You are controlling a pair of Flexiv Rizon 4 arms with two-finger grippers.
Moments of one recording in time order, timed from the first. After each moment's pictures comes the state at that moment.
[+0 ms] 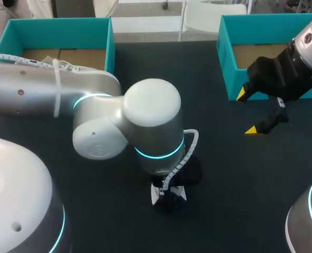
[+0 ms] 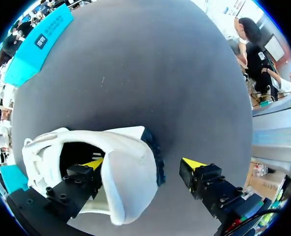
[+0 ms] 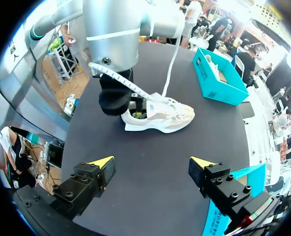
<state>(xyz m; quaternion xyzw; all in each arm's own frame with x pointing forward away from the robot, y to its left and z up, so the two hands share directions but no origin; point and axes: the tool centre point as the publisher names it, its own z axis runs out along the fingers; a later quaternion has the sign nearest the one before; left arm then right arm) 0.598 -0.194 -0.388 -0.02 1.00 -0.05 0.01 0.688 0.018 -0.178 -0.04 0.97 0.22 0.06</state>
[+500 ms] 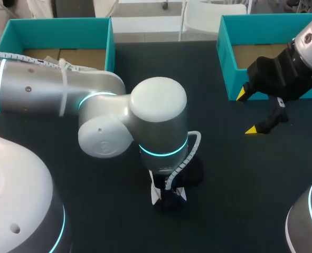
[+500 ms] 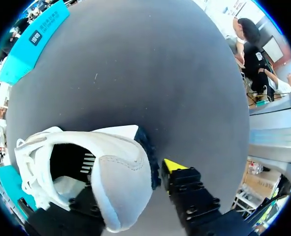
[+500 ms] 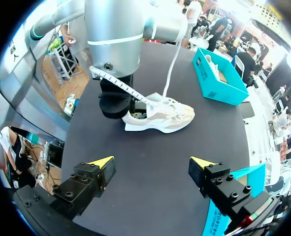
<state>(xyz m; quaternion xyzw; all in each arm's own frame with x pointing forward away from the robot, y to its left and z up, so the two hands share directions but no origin) 0.590 -0.193 -0.392 -0.02 1.00 -0.04 -0.02 0.688 0.018 -0.178 -0.04 0.97 0.22 0.06</state>
